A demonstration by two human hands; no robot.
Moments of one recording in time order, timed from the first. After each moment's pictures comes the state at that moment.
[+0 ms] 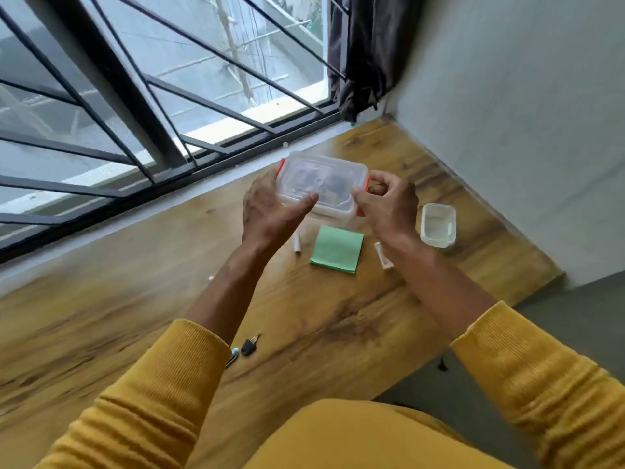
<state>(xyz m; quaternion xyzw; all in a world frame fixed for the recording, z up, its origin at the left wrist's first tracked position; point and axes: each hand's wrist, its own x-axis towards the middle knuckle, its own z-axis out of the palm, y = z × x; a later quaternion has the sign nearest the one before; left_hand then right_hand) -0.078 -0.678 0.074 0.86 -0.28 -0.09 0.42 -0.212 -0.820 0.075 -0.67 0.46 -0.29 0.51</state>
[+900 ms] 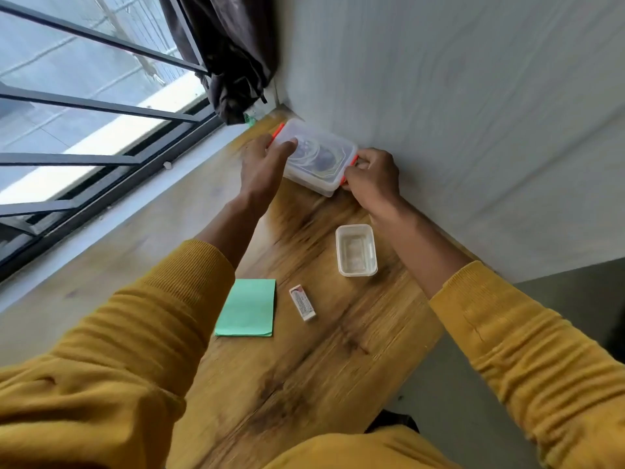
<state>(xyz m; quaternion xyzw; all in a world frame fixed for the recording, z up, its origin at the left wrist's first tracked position) -0.063 -0.956 0.022 0.78 -0.26 -0.30 0.49 -0.234 -1.049 -0.006 -0.65 0.57 -0.22 0.45</state>
